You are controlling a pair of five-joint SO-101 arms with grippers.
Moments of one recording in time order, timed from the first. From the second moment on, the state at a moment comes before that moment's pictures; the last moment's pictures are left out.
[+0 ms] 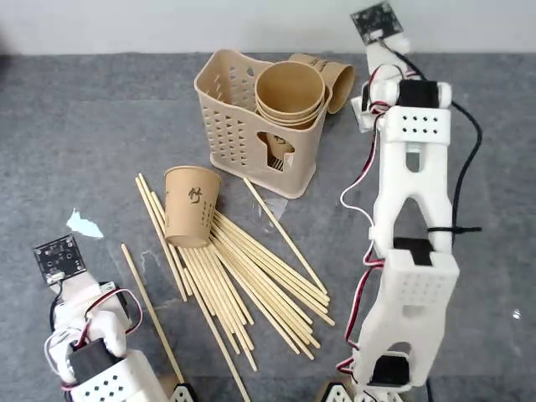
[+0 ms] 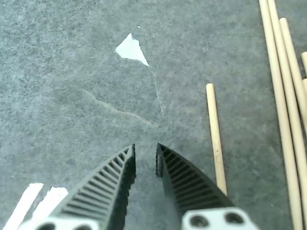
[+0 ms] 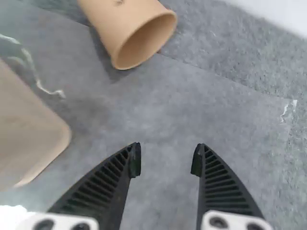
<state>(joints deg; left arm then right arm) -35.4 -96.6 95.9 65.7 3.4 1.1 34.7 -44.7 71.4 20.6</state>
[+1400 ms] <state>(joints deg) -35.4 -96.6 95.9 65.7 3.4 -6.2 59.0 -44.7 29.4 -8.1</state>
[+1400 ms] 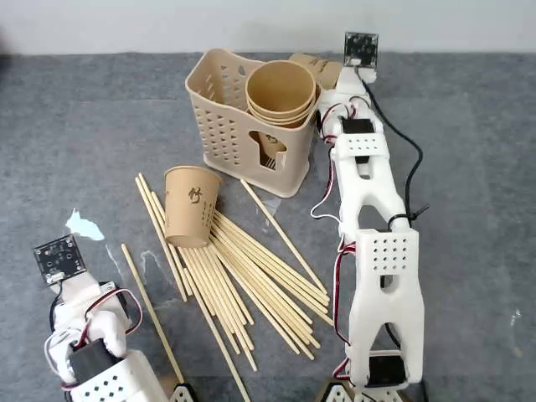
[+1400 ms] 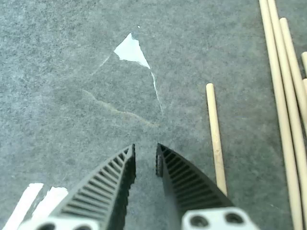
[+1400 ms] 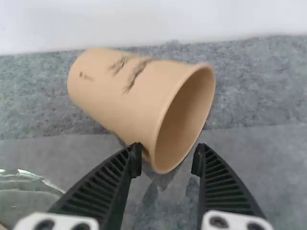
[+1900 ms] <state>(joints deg) -35.4 -96.6 95.9 65.7 3.4 -6.2 75.5 -61.7 27.2 -8.1</state>
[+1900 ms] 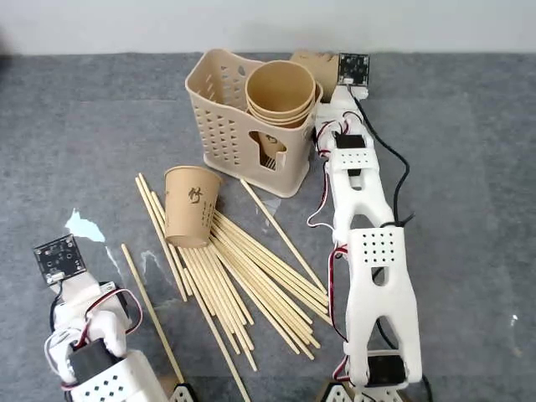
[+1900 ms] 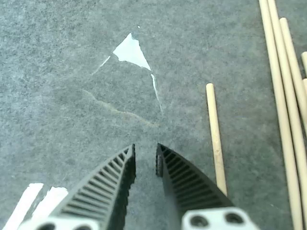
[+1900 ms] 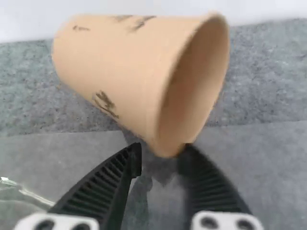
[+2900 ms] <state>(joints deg) -35.4 -96.6 95.9 65.7 3.4 -0.9 70.9 -93.4 76.7 8.2</state>
